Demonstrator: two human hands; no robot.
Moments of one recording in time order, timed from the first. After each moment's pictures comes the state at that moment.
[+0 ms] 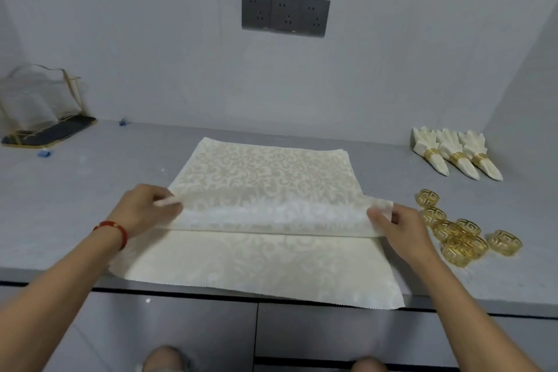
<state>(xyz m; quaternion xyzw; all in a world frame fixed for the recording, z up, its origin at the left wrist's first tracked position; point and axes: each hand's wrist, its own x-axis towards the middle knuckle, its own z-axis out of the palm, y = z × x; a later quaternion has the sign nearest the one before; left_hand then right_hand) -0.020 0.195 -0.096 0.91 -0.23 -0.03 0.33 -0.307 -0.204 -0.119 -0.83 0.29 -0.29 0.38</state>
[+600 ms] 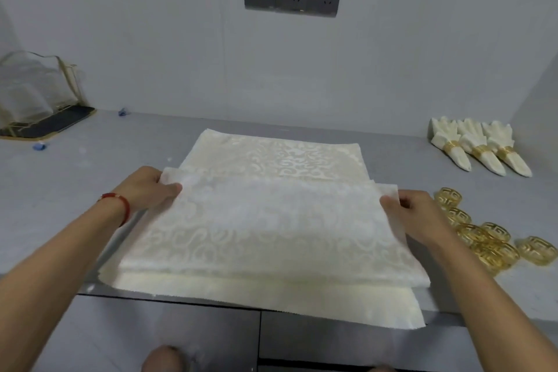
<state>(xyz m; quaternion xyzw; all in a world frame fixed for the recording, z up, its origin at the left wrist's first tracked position) 0.015 0.160 -0.079 0.93 -0.15 -0.09 0.32 -0.273 -0.248 -0.114 -0.88 0.31 -0.20 0.30</state>
